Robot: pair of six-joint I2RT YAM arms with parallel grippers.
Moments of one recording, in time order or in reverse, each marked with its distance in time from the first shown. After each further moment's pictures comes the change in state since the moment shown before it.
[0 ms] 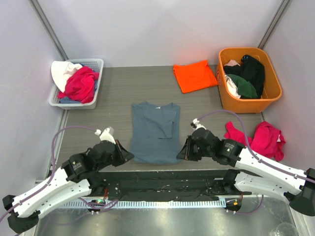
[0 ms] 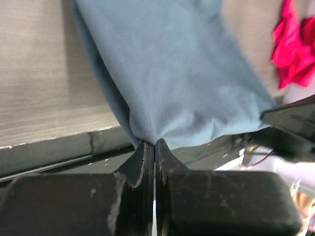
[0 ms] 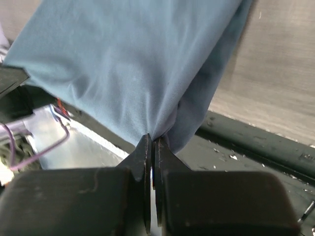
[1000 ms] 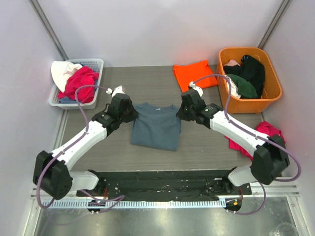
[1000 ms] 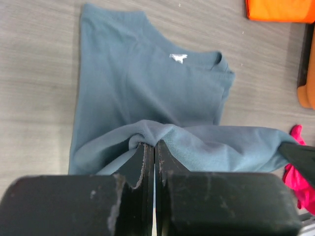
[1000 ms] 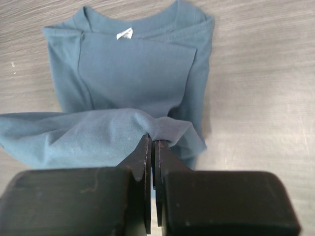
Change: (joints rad) left arm 0.404 0.788 0.446 0.388 -0.022 0.360; right arm -0.324 0.537 0.451 0.129 0.260 -0.261
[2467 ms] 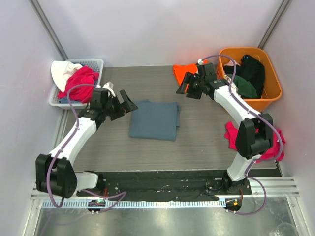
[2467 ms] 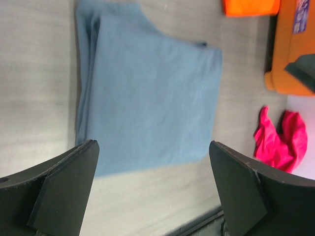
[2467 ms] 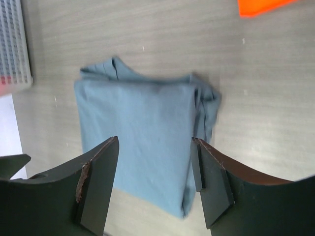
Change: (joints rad) left arm 0.327 0.073 0.027 0.058 0.471 0.137; right arm -0.329 0.356 0.393 0.005 -0.410 -0.183
